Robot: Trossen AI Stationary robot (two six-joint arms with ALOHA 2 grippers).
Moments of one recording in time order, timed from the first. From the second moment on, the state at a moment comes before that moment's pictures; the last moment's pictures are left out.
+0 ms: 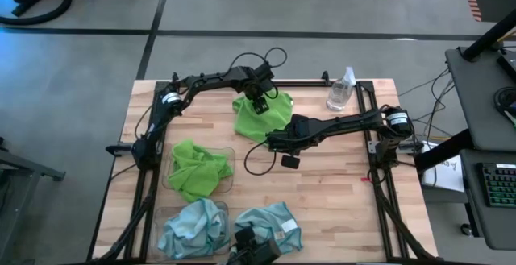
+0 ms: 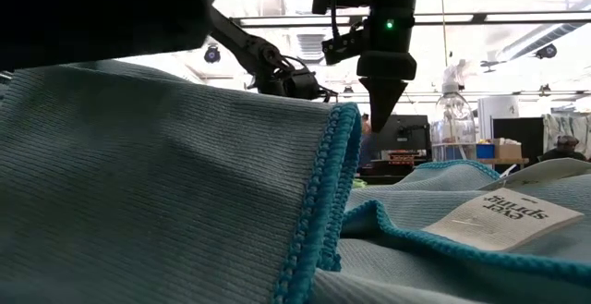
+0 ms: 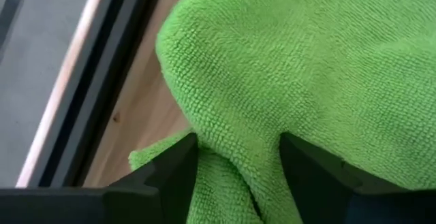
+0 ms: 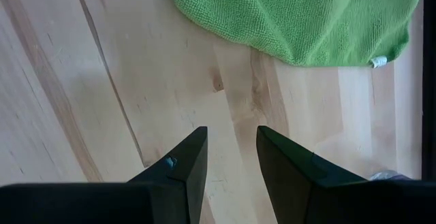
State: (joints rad) left arm 0.56 2.28 1.84 -0.74 -0.07 0.16; right arm 0.01 1.84 1.45 -1.06 0.31 0.23
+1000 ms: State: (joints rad) left arm 0.55 2.10 1.84 -0.91 0.02 0.13; right arm 0.01 1.84 1.45 -1.06 0.31 0.23
